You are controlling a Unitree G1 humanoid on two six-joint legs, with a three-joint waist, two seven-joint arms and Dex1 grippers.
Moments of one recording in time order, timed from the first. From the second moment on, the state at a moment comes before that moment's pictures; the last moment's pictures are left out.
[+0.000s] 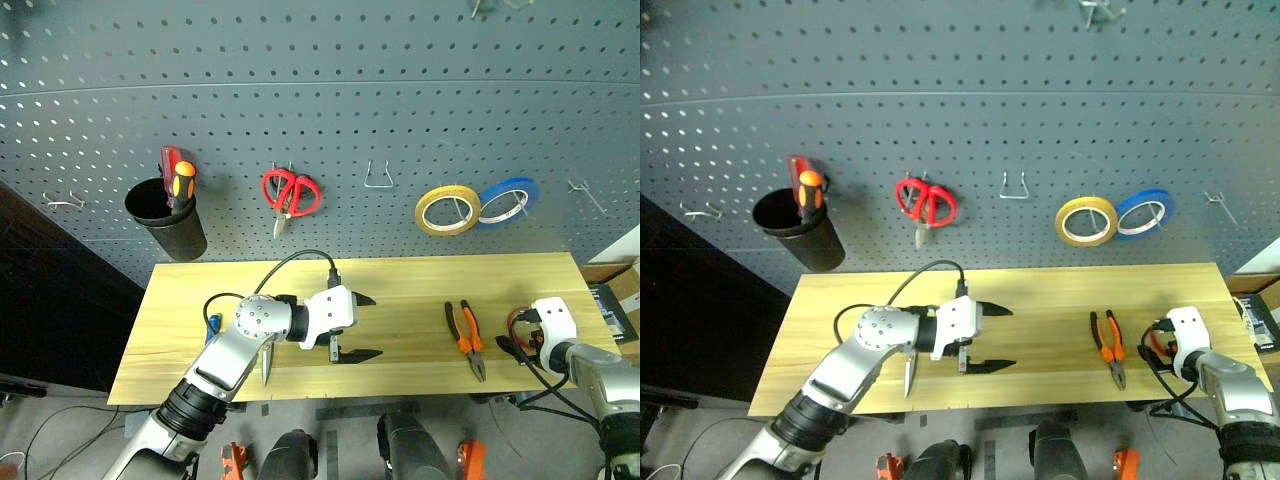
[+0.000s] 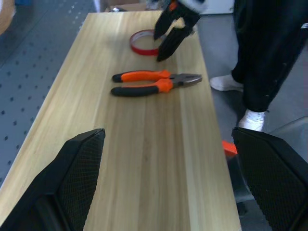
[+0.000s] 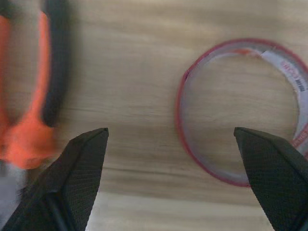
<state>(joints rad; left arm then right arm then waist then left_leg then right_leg) -0.38 0.45 -0.40 -0.12 -0.08 0.19 -1.06 -0.22 -0.66 -0.13 0.45 0.17 0.57 0.52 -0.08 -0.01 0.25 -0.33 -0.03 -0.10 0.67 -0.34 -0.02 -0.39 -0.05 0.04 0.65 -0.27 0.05</state>
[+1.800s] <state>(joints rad) -0.47 0.13 -0.43 -0.06 -0.09 0.01 -0.84 -0.45 -0.49 -0.56 0.09 0.31 0.40 0.28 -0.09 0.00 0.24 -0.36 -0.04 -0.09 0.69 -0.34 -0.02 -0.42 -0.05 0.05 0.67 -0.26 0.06</state>
